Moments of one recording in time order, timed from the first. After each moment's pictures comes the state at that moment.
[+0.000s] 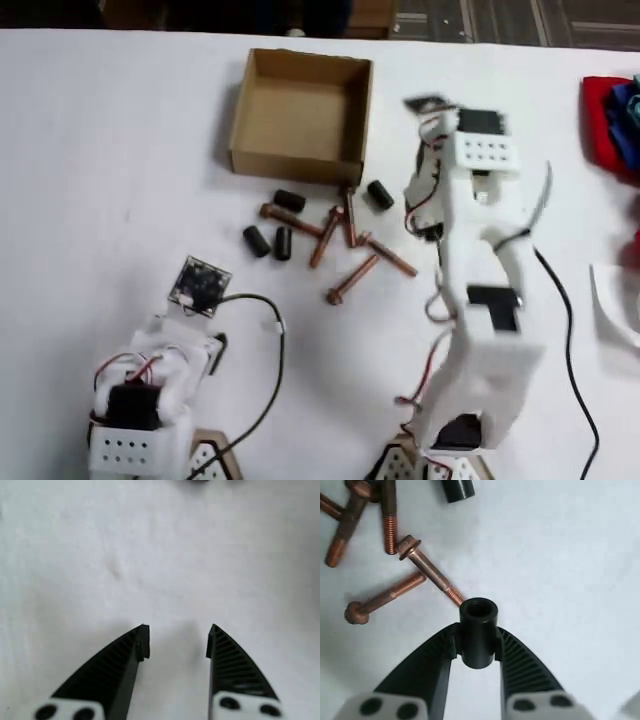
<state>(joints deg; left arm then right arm) -4.4 -102.9 96.0 73.2 -17.6 -1.3 15.9 -17.1 97.3 20.8</state>
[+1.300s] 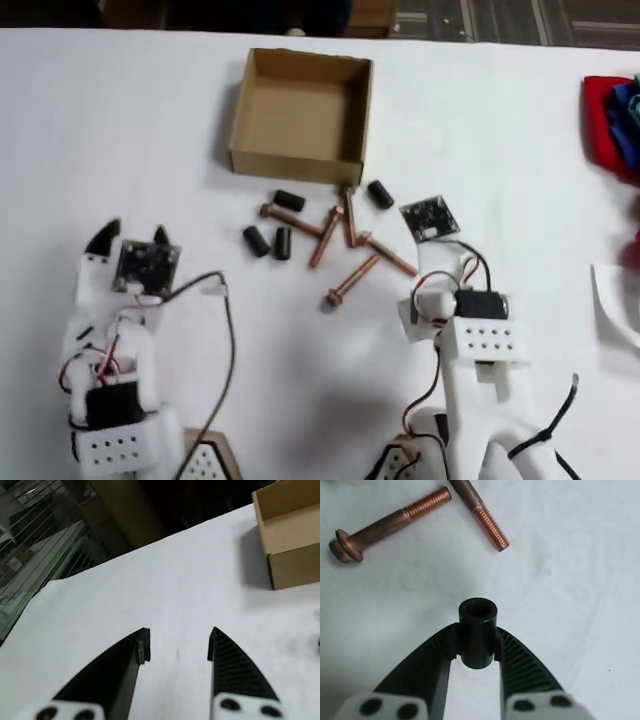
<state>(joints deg) -17.7 -95.2 88.7 34.0 -24.7 -2.5 -43.2 64.3 60.1 20.8</state>
